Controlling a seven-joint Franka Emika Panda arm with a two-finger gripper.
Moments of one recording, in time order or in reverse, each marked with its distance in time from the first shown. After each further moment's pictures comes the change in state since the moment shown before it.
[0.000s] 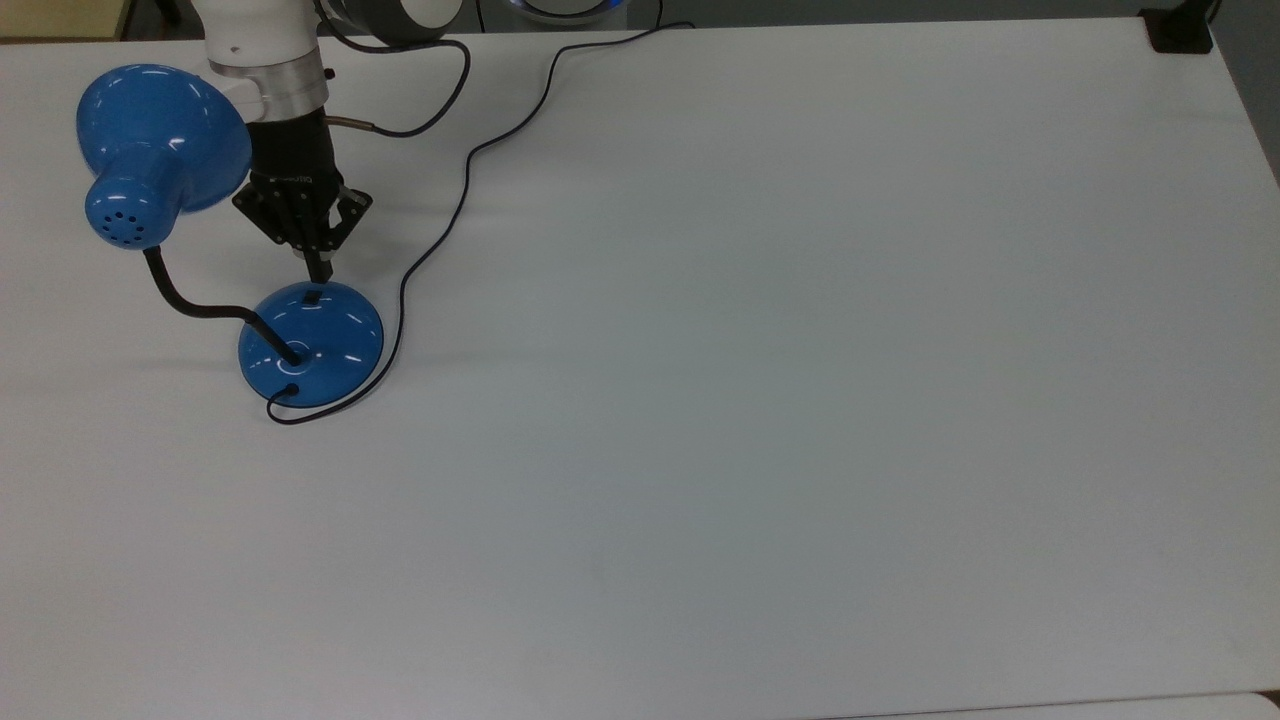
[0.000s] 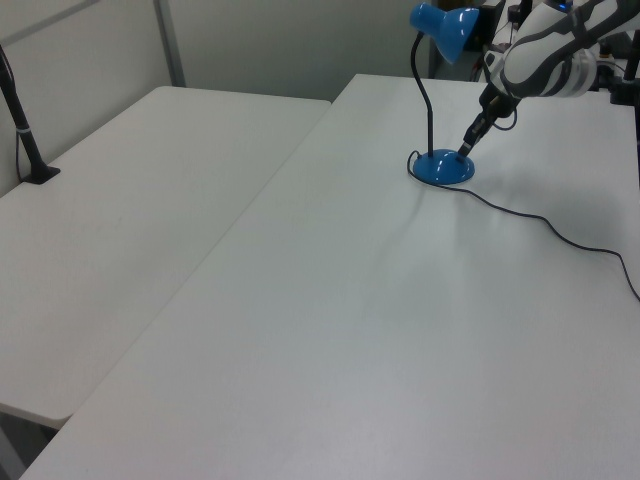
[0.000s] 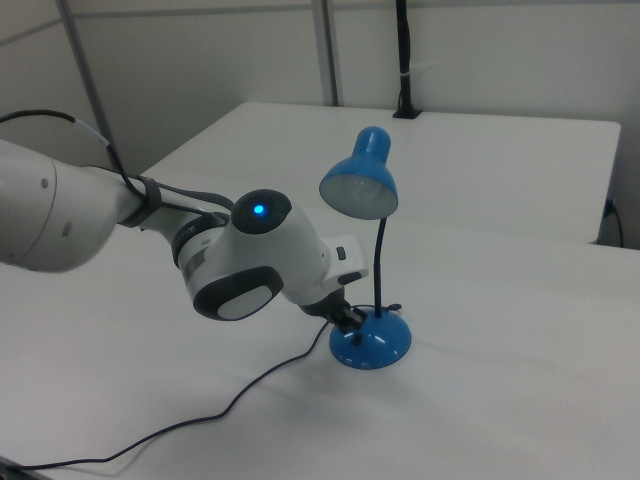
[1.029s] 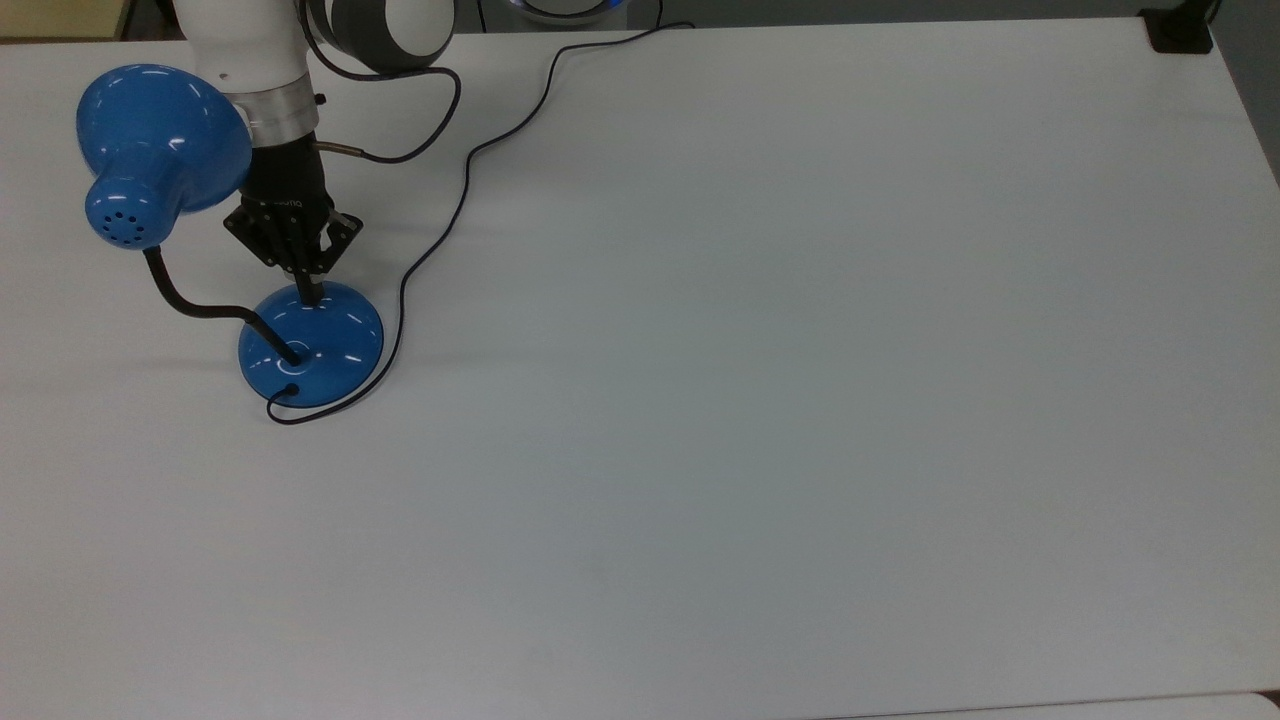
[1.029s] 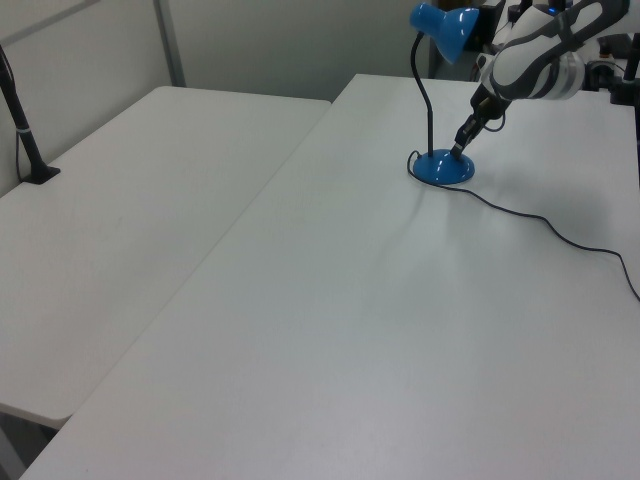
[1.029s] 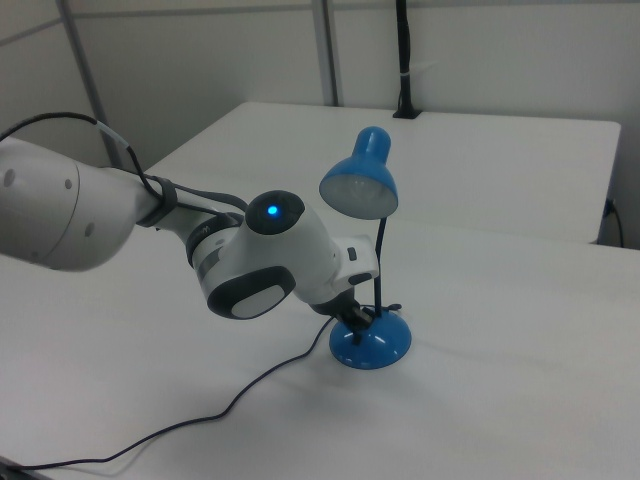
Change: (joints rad) arm -0.001 0.062 0.000 0.061 0.007 0.003 0.014
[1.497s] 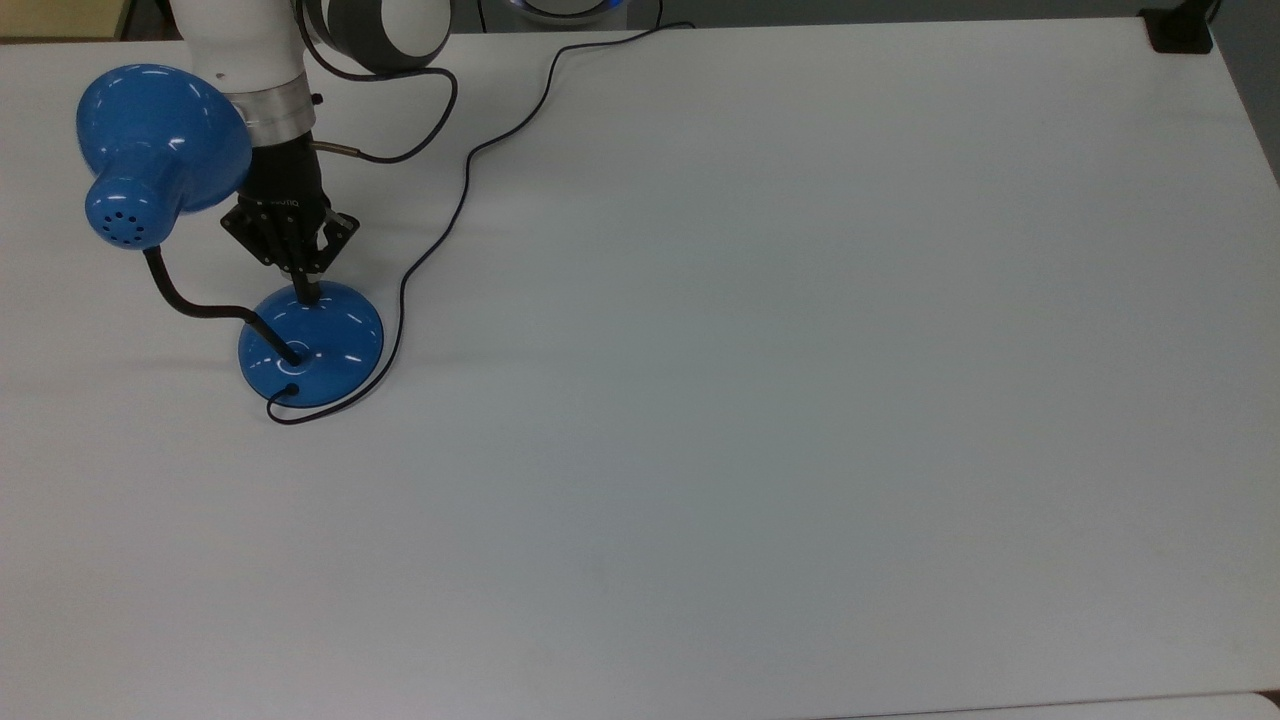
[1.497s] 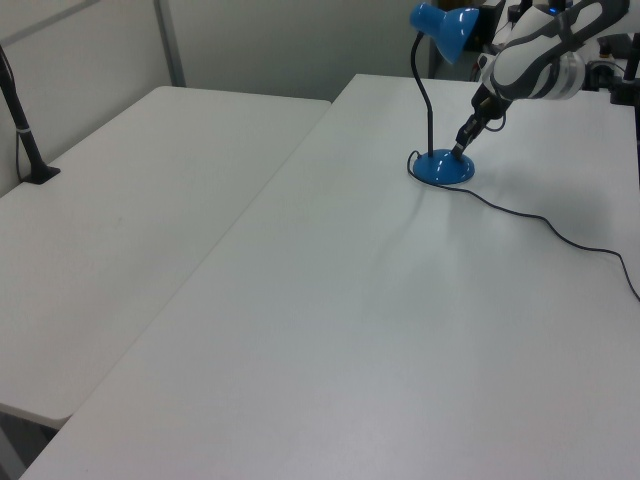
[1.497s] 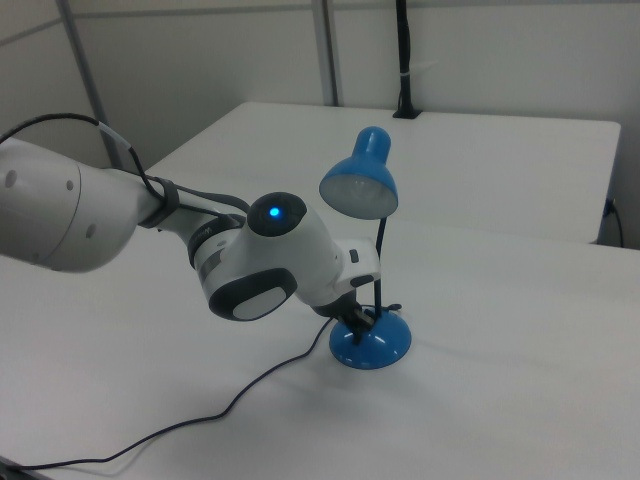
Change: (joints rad) arm -0.006 0.002 0.000 0.000 0.000 0.000 0.000
